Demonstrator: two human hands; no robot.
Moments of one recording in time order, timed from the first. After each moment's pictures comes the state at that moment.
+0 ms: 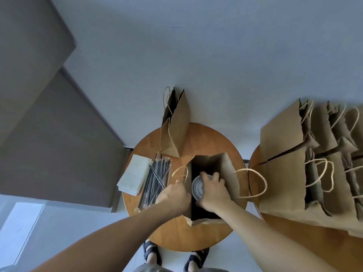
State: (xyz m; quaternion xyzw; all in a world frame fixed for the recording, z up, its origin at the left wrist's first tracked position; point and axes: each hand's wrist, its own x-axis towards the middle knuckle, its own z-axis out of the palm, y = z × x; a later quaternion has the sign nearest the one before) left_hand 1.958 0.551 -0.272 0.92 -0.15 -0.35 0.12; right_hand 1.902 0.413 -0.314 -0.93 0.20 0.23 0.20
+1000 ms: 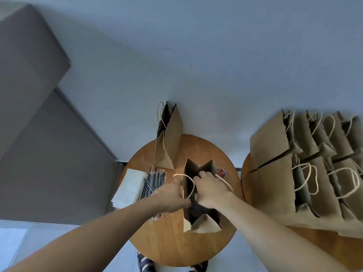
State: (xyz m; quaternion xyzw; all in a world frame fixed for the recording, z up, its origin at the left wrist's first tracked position) left_hand 2.000 0.553 -0.252 0.85 -0.25 -0.42 0.18; right_hand 1.933 0.401 -0.257 -0.97 0.08 0.22 0.12
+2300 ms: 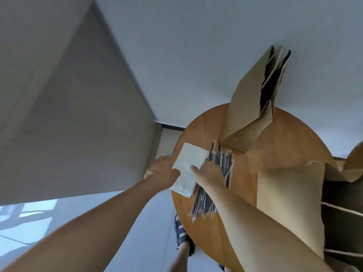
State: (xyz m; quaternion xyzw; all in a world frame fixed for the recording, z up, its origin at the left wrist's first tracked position) left_hand 2.158 0.744 -0.395 0.92 -0.04 -0.37 0.14; right_hand 2.105 0.603 -0.441 -0.84 0.34 0.27 0.32
